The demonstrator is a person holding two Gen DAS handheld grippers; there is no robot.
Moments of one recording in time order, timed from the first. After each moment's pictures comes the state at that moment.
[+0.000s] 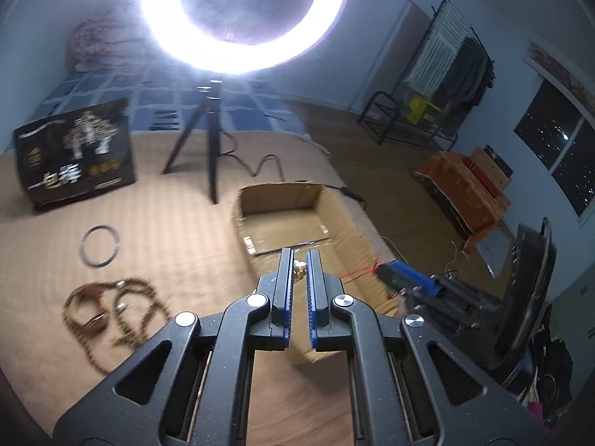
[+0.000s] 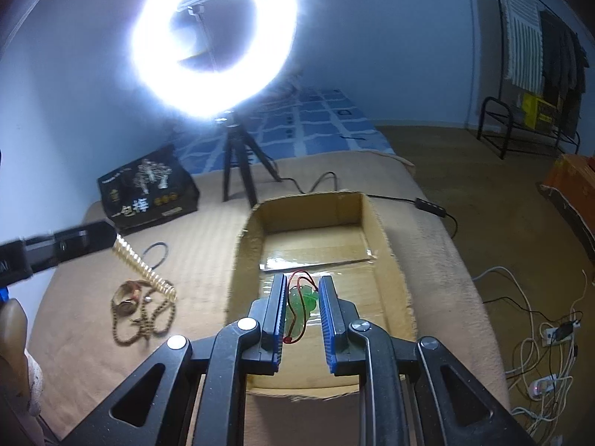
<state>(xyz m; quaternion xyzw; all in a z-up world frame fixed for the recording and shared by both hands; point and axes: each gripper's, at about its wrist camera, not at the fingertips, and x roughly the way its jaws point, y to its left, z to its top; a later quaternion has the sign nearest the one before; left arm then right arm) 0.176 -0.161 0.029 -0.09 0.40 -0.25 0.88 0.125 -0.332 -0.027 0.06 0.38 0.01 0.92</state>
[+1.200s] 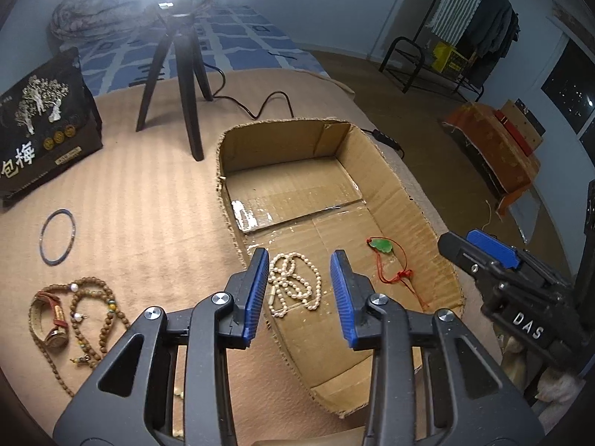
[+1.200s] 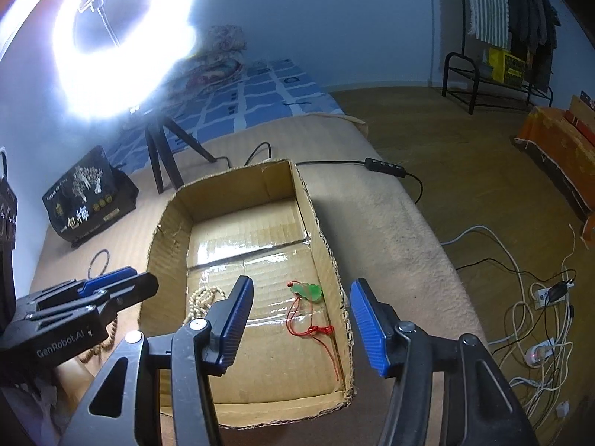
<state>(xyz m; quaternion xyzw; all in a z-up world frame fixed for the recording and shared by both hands) 0.225 -0.222 -0.057 -0.03 0.48 -0.22 0.85 0.148 -0.388 -0.065 0.10 0.43 -0.05 0.90</state>
